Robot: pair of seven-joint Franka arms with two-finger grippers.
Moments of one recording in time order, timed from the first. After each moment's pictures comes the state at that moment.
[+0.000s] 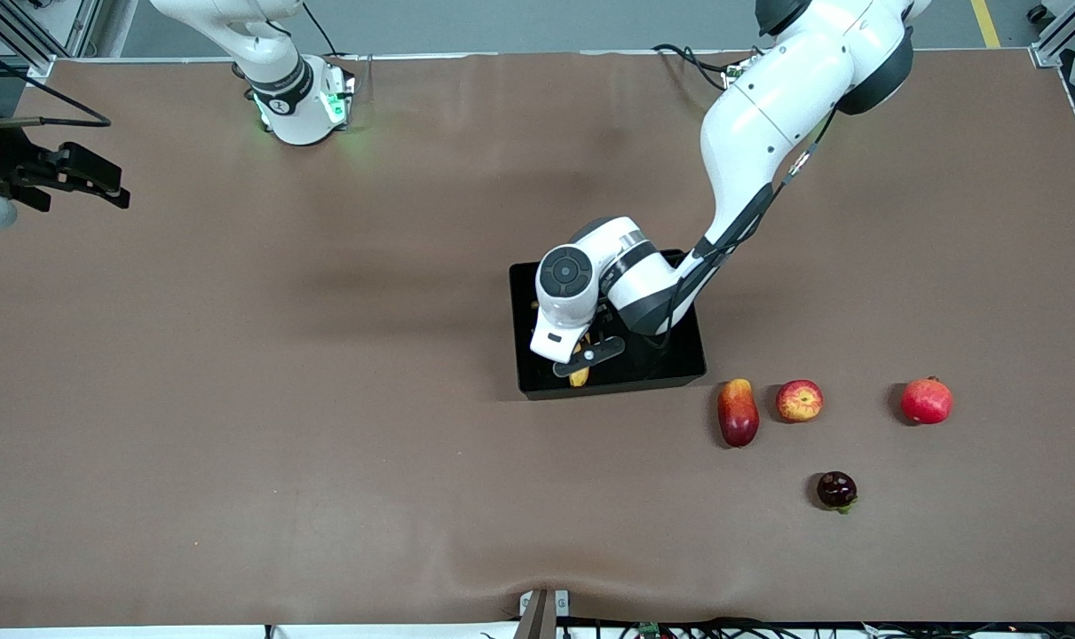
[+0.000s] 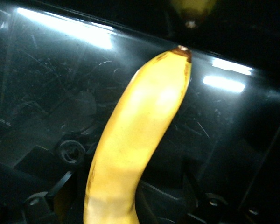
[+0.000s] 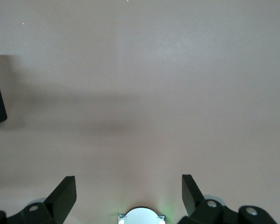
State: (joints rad) left arm -0.37 0.93 -0.49 -1.42 0.44 2.14 -1.36; right arm -0.01 -0.03 0.02 -1.53 0.02 1.39 -0.01
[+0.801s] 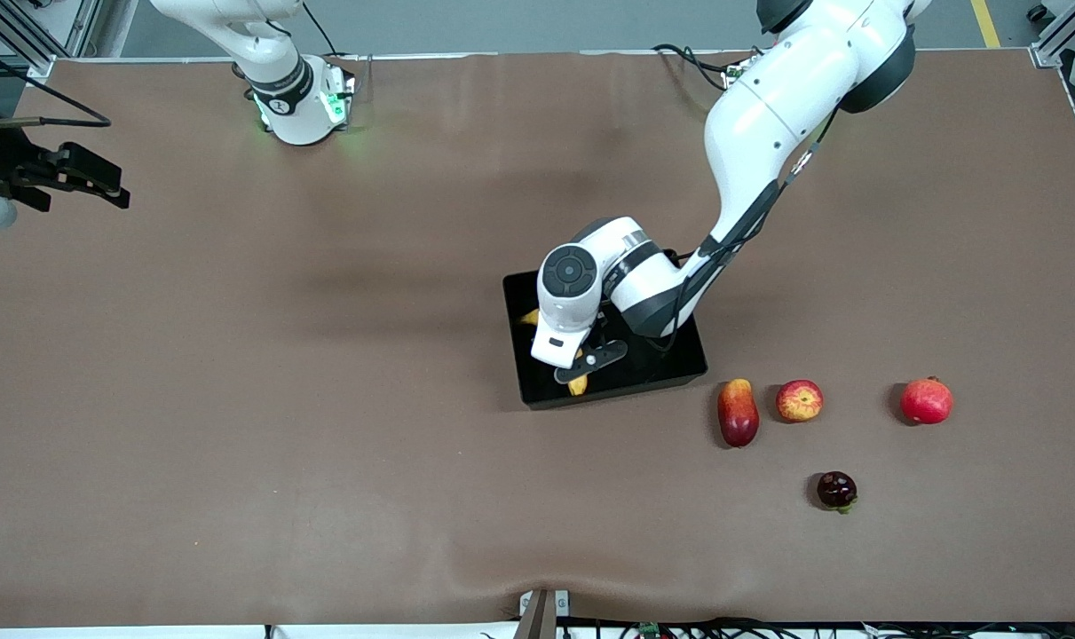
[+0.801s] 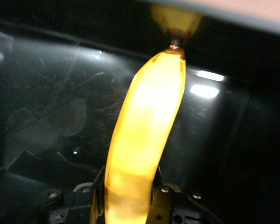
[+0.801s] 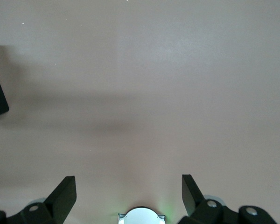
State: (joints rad) left arm -0.36 0.88 -0.49 -1.38 0.44 2.15 -1.38; right arm -0.01 -0.03 0.02 -1.53 0.02 1.39 -0.01
